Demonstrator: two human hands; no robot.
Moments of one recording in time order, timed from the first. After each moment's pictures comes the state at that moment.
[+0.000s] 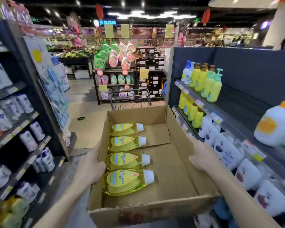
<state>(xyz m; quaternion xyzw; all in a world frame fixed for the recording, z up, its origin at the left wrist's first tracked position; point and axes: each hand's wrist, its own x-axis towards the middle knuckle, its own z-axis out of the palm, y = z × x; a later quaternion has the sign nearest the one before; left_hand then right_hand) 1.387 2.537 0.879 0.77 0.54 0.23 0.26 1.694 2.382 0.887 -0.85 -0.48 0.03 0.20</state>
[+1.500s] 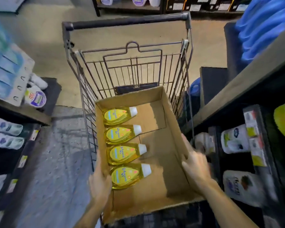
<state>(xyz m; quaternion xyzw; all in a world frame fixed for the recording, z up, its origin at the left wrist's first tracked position) 1.808 3.132 0.550 0.58 0.76 0.11 0.28 2.109 3.078 0.554 -0.81 -0.52 0.25 0.13</state>
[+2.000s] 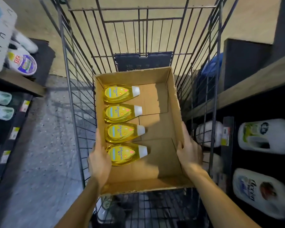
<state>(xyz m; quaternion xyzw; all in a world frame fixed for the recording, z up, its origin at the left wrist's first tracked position) 1.818 3.165 0.449 0.56 0.78 0.10 0.27 2.093 3.114 0.437 -0.84 -0.46 0.26 0.13</state>
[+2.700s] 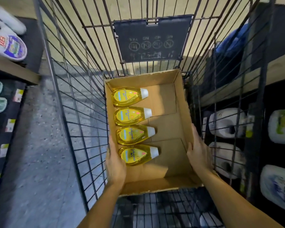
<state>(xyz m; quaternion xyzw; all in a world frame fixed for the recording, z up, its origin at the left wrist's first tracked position) 1.821 3.130 0.346 0.54 0.77 0.07 0.33 2.084 3.088 0.333 -0.85 -0.46 0.24 0.07</state>
